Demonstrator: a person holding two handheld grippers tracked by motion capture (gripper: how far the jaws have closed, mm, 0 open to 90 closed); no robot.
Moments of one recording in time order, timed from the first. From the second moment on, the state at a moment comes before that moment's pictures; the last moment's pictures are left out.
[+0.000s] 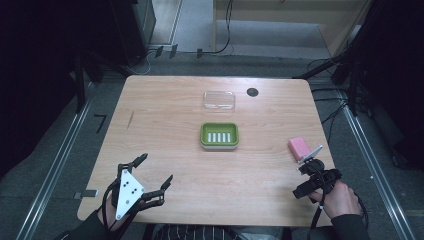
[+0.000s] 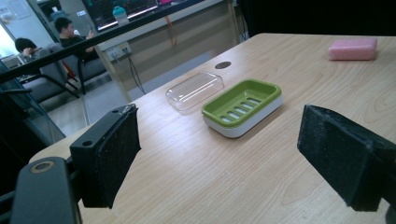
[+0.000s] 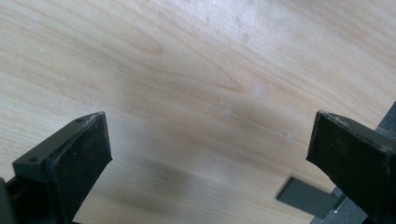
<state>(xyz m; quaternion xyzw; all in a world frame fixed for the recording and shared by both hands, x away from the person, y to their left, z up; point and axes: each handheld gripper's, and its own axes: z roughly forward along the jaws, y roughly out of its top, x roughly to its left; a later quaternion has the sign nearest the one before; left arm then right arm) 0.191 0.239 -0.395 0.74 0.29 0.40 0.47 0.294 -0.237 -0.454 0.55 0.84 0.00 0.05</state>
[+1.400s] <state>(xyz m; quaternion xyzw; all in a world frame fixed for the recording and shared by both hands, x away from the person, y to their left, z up) 0.192 0.239 -0.395 0.74 0.29 0.39 0.46 0.362 -0.242 -0.441 0.54 0.84 0.02 0.06</state>
